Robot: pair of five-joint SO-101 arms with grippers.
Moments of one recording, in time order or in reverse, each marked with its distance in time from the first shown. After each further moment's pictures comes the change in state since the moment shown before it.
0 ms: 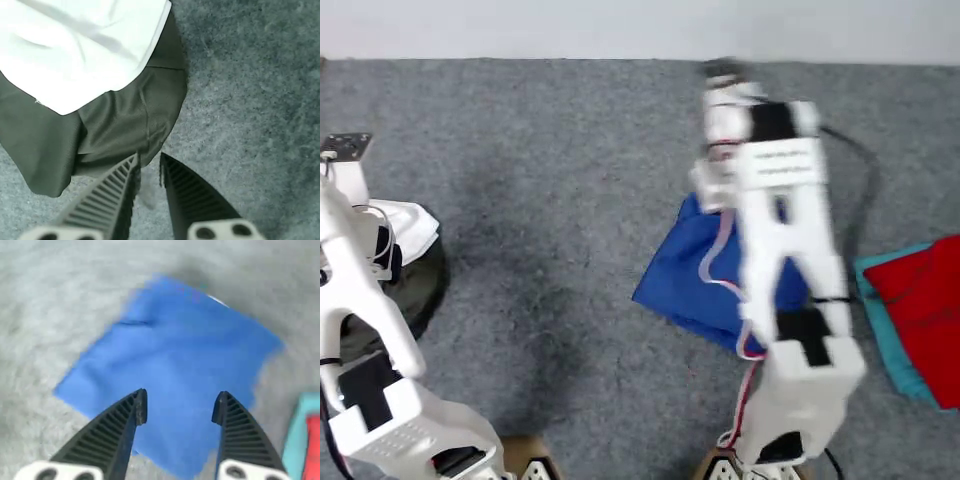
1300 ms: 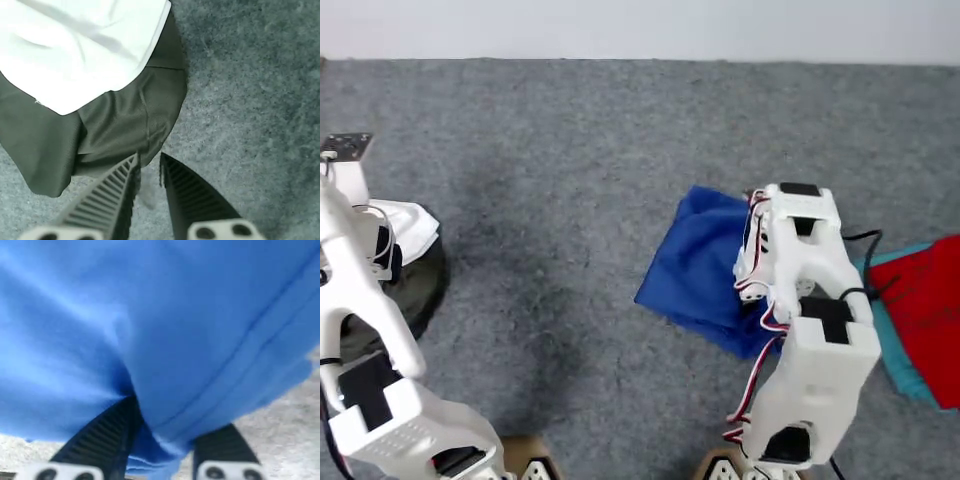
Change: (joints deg) left arm 0.0 0.0 0.0 0.0 0.0; right arm 9.3 9.5 34.7 -15.2 5.9
